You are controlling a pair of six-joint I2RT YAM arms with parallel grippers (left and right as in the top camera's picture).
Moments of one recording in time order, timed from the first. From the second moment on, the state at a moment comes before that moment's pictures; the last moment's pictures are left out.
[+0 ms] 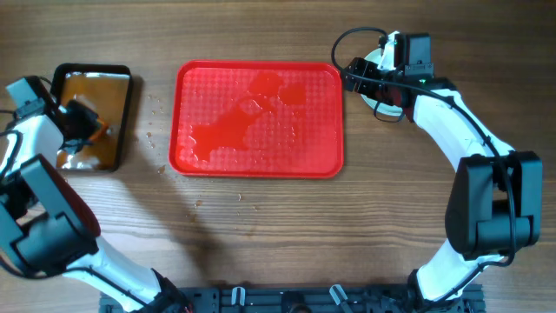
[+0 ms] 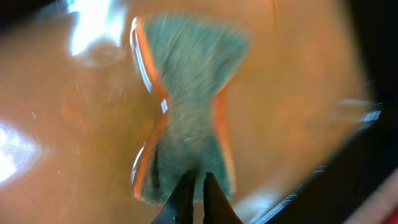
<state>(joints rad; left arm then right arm) 0.53 1.94 1.27 -0.45 0.15 -0.47 0.09 1.87 1.26 -0.28 -0.31 0.42</state>
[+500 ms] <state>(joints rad) 0.53 2.02 1.28 -0.50 0.09 -0.47 0.09 1.87 1.26 -0.28 -0.31 0.42</state>
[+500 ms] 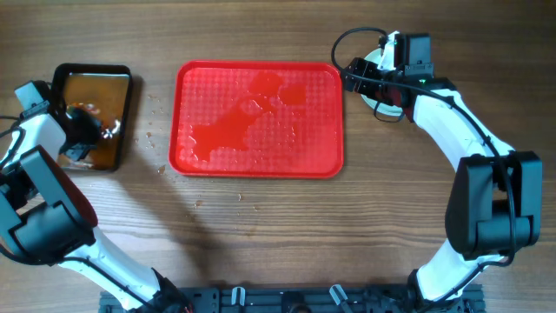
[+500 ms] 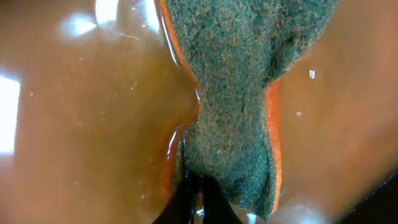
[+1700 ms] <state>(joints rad) 0.53 1.97 1.30 -0.28 -0.01 -0.47 0.09 1.87 1.26 -0.30 -0.31 0.42</state>
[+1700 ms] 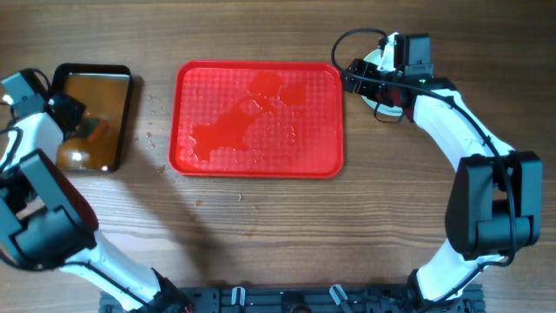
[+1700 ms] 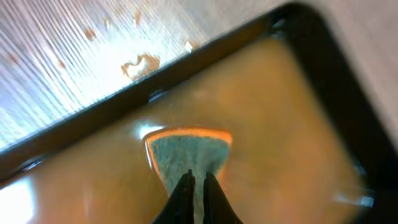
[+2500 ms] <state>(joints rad) 0.53 1.48 1.30 -0.60 0.38 -0.47 0.09 1.33 1.27 -0.74 -0.09 0.31</state>
